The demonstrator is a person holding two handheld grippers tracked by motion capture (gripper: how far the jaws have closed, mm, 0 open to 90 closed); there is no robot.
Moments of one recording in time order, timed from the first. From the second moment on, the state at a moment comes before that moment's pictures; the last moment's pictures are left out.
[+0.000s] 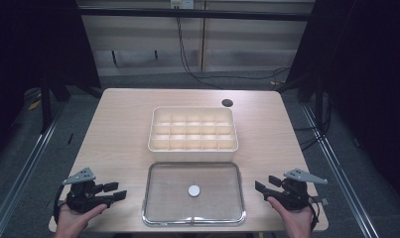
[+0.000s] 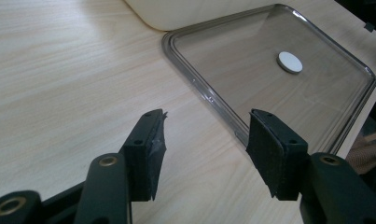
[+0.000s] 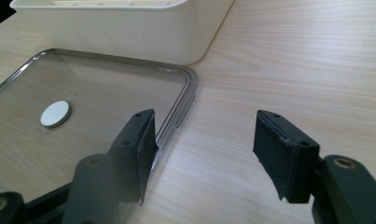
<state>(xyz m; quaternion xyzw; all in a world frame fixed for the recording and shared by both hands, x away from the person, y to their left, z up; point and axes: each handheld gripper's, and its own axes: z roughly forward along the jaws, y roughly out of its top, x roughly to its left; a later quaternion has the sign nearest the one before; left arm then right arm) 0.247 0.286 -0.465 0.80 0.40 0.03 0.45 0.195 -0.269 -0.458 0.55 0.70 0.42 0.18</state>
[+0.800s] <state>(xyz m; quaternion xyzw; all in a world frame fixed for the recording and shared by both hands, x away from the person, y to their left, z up) 0.289 0.236 -0.443 0.81 0.37 0.04 0.45 0.242 -0.234 -0.448 0.51 0.73 0.43 0.12</state>
